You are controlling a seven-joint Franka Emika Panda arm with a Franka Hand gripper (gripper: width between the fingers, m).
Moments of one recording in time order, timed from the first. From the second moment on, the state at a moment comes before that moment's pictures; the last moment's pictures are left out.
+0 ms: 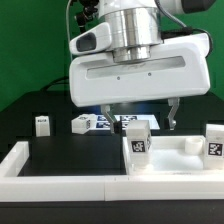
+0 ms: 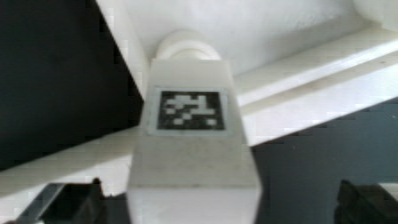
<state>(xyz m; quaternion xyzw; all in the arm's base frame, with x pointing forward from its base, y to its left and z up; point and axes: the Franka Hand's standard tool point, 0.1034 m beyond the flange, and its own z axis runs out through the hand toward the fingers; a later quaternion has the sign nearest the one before) 0.632 -0.001 0.091 -0.98 0.14 -0.07 0.07</state>
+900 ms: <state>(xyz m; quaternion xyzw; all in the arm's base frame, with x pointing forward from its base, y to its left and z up) 0.625 0.001 0.077 -0.96 0.25 0.02 0.08</state>
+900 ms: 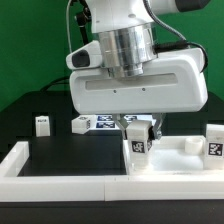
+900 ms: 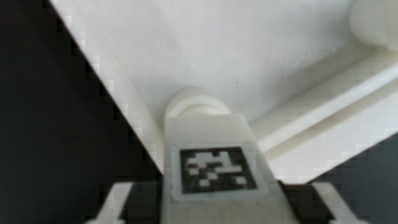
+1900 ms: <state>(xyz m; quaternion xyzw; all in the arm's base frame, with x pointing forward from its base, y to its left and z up) 0.625 0.010 0.074 -0.69 0.72 0.03 0.10</state>
